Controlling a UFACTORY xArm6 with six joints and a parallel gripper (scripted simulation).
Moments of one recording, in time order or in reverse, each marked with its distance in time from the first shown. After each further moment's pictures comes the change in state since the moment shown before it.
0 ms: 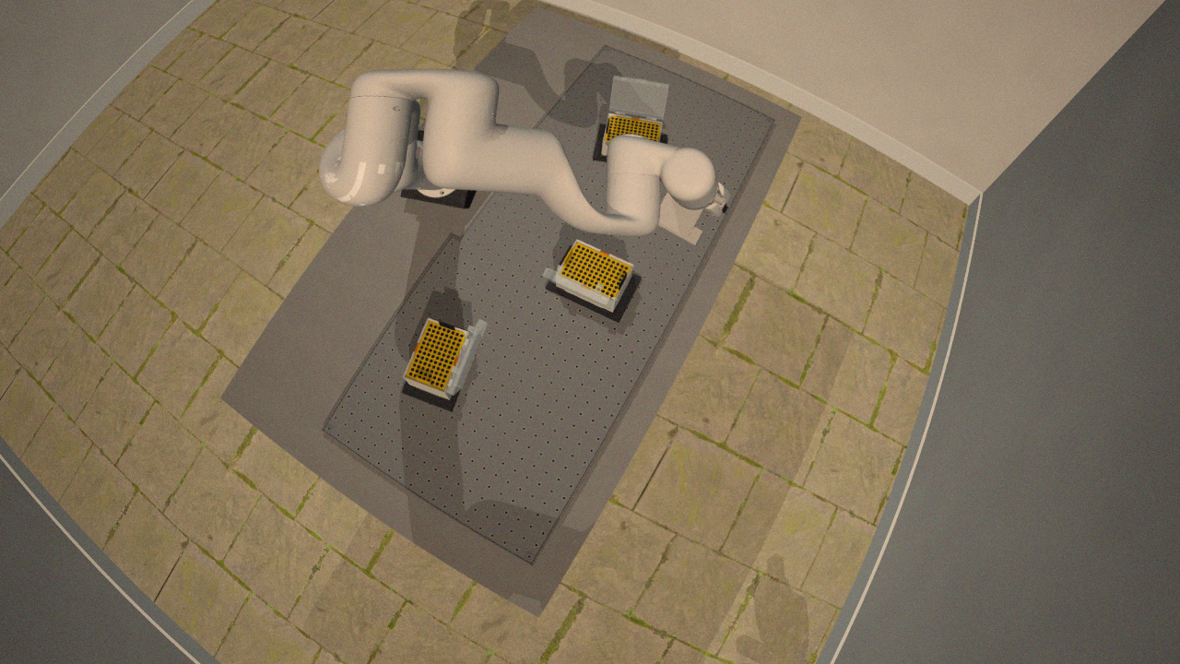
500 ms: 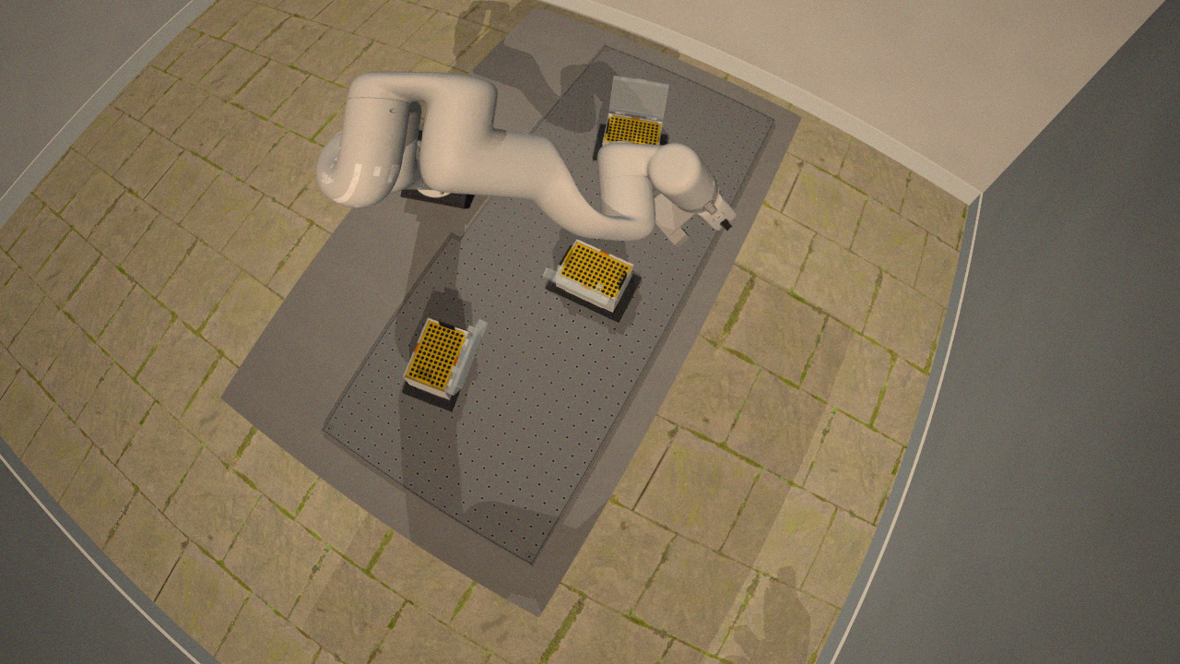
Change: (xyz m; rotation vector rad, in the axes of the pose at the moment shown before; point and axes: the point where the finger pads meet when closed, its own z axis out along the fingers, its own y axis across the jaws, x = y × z) arm 0.008 -0.033 -0.005 0.193 -0.015 0.355
